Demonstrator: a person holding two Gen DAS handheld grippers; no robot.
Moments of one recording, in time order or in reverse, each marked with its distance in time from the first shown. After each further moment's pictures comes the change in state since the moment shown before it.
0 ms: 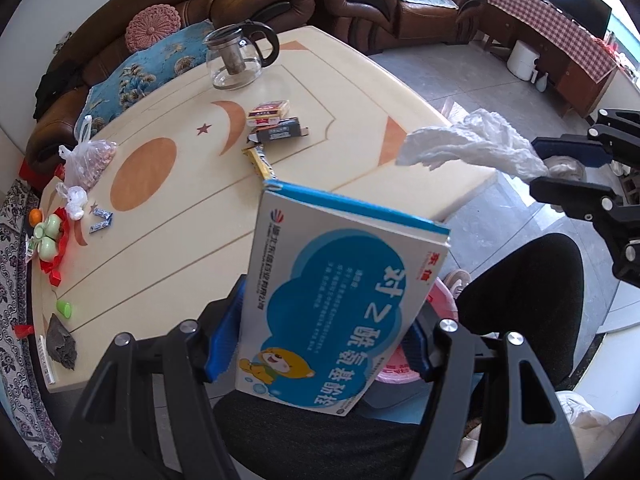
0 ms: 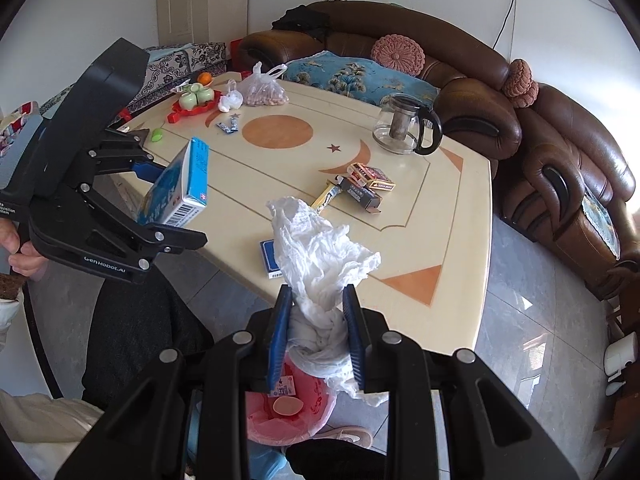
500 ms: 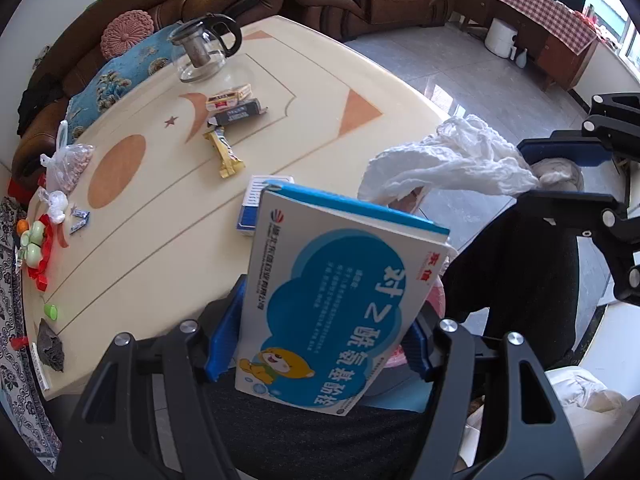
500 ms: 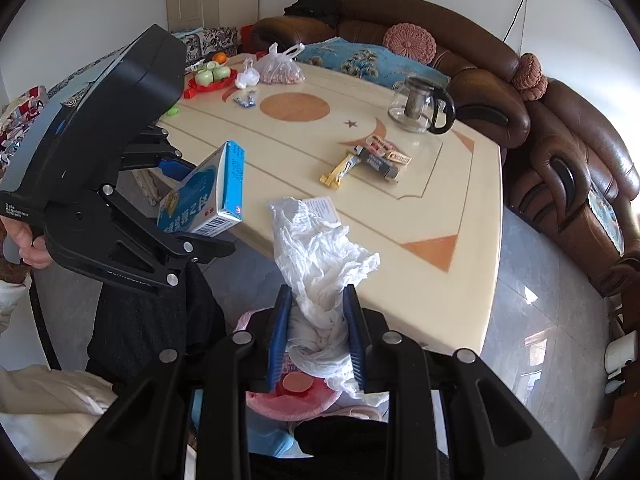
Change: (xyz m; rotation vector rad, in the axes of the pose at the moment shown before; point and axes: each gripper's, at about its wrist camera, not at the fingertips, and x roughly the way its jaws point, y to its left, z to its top) left arm 0.018 -0.042 -0.031 0.077 0.029 -0.032; right arm -0.004 0.029 -0.043 -0.019 0.051 0.021
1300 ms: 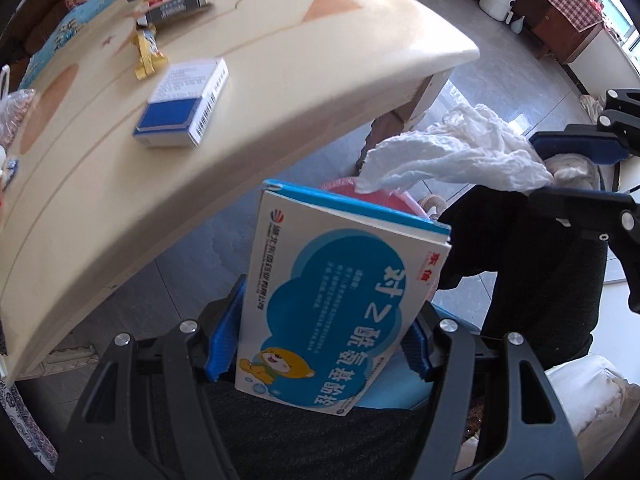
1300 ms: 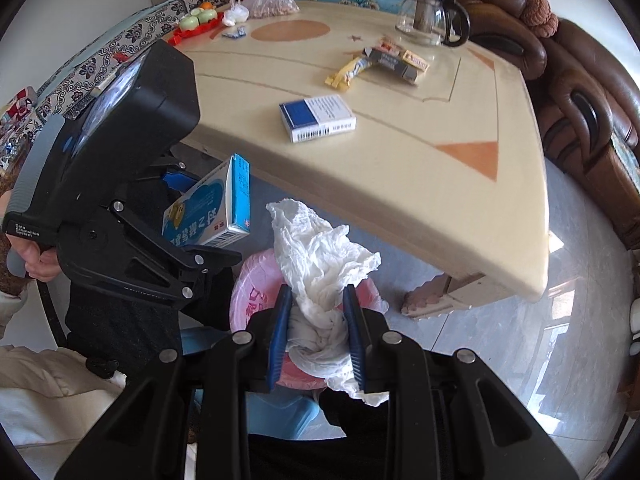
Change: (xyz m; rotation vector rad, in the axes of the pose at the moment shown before) left arm 0.132 -0.028 -0.047 -0.028 0.187 -0.115; right arm 0.101 -0.006 -0.068 0.091 0.184 0.072
